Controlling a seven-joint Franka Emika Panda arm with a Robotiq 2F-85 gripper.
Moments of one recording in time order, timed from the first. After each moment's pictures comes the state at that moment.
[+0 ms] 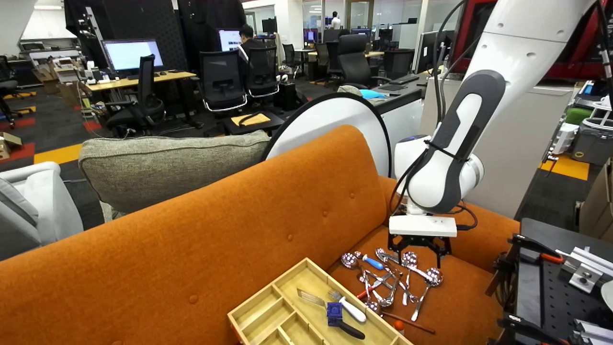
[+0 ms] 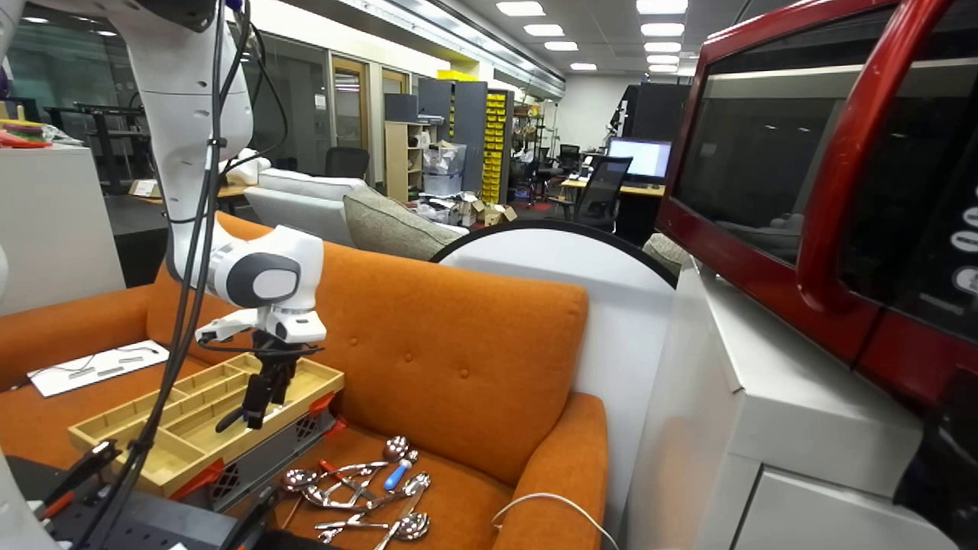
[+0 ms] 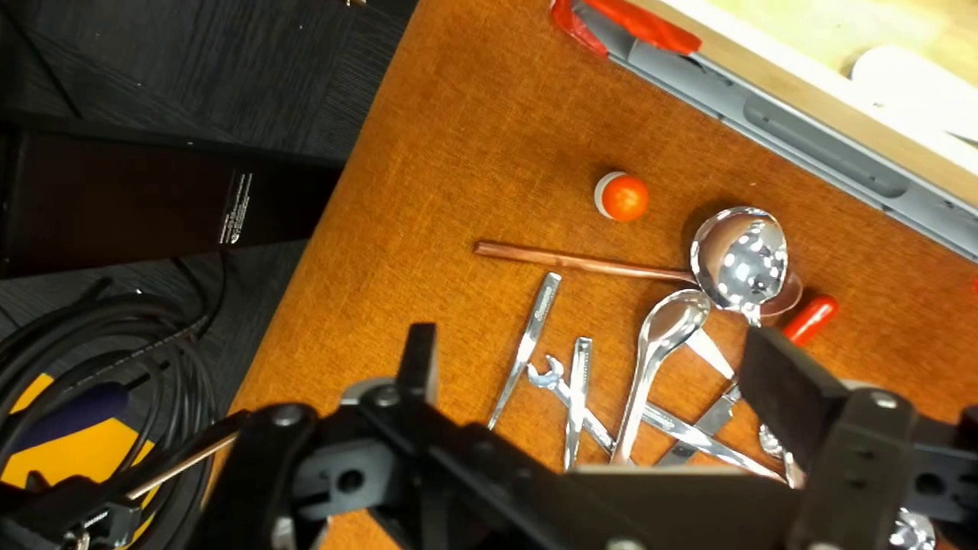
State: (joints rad) arm 0.06 0.54 0.04 -2.45 0.30 2.75 1.03
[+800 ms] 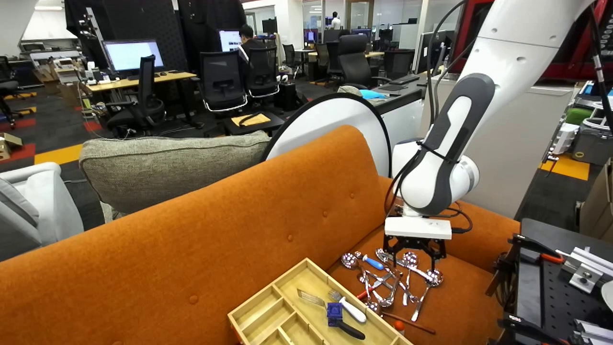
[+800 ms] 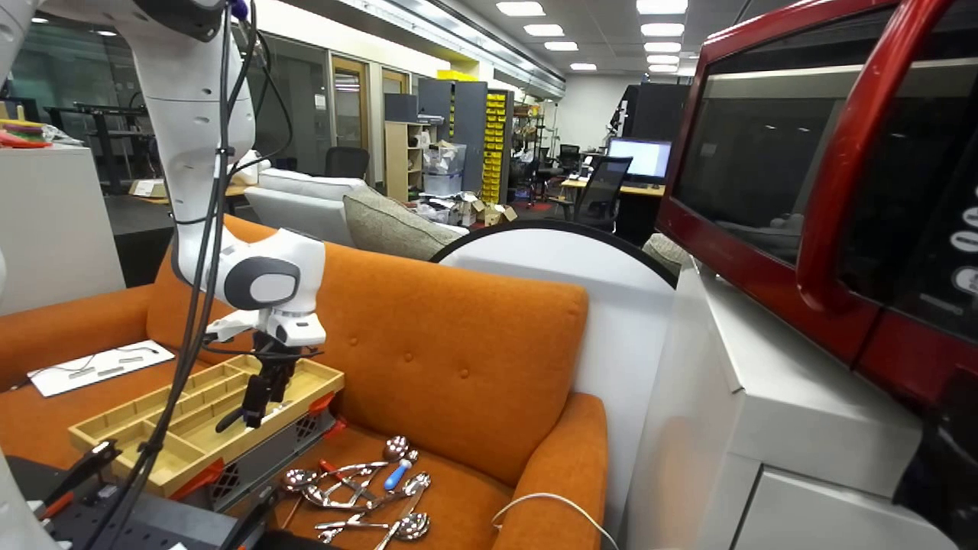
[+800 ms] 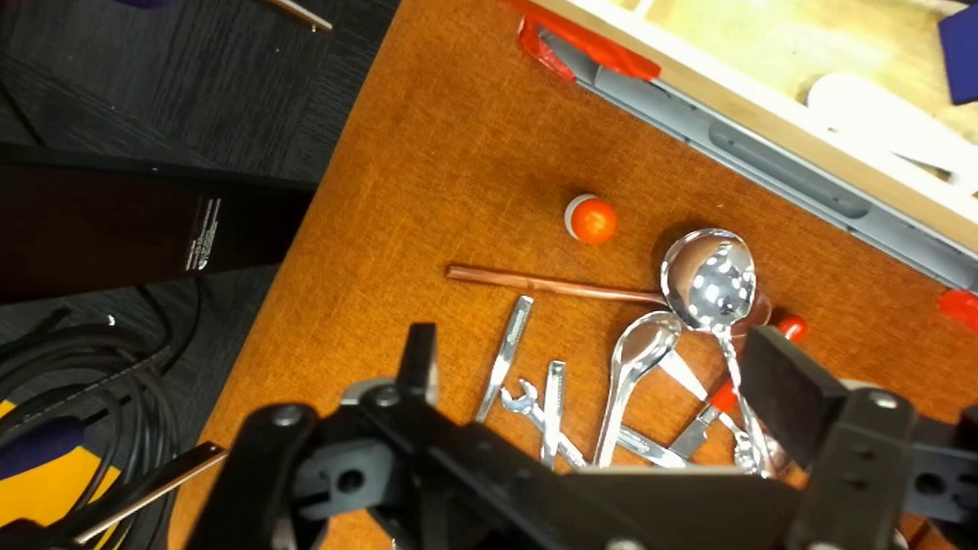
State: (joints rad) arm 0.04 0.57 0.07 -2.42 0.38 2.76 0.97
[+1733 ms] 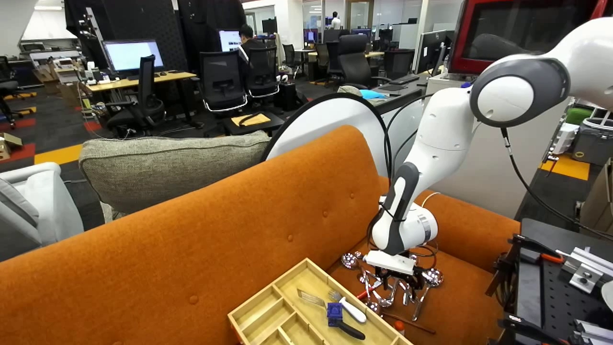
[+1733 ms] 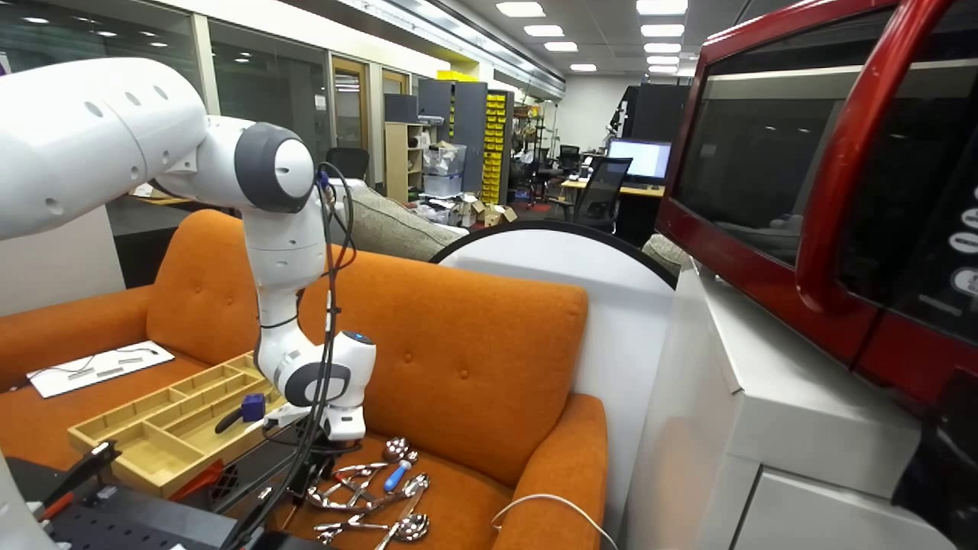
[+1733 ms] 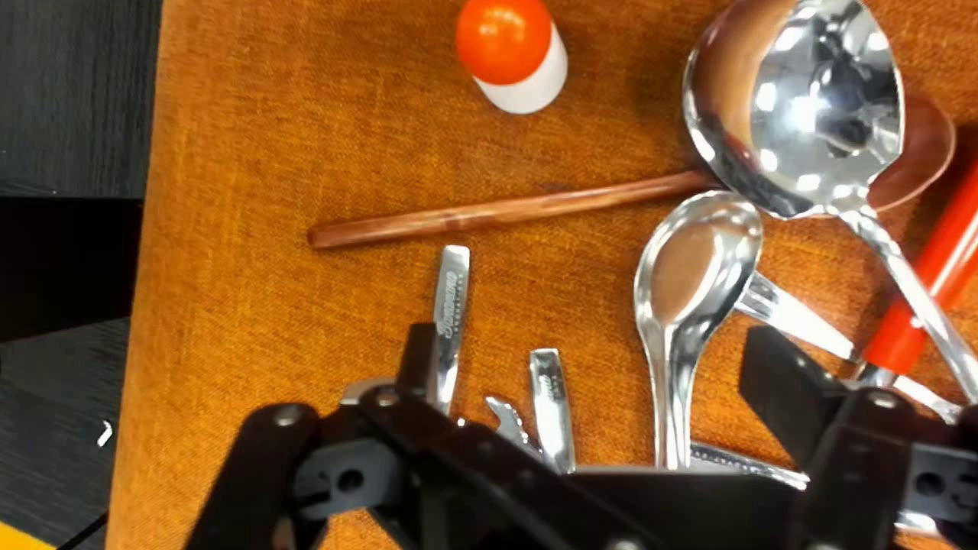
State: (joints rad) arm -0.03 1.22 0.01 -1.88 0.48 2.78 1.01
